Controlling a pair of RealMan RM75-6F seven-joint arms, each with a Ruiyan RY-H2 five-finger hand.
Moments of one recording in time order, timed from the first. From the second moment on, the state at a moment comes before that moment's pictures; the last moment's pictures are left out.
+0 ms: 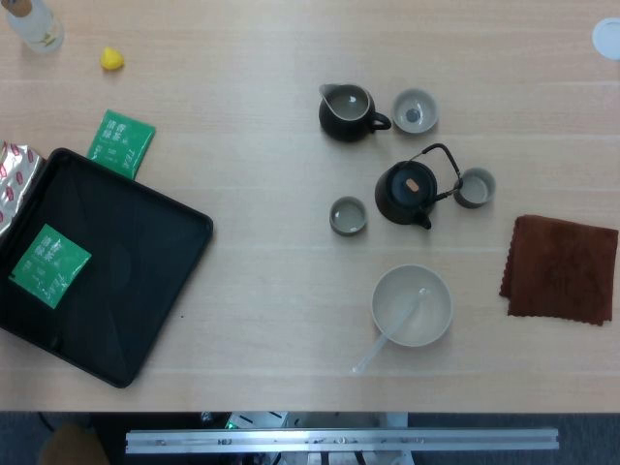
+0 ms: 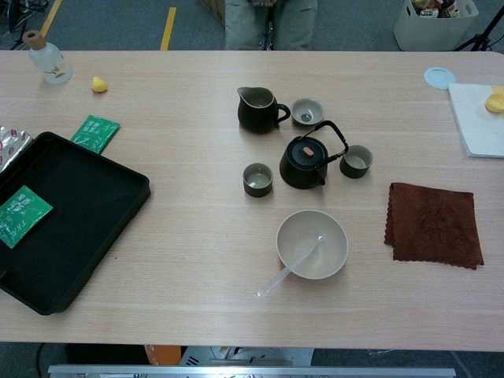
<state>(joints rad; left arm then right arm) 0.01 -1.08 0.01 -1.74 1.54 1.56 0.09 0.03 -1.02 0.03 -1.76 -1.55 1.51 -0.17</state>
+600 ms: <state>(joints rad) 0.01 -1.08 0.01 -1.75 1.55 1.55 0.09 0.07 -1.00 0.04 -1.76 -1.56 1.46 -0.18</state>
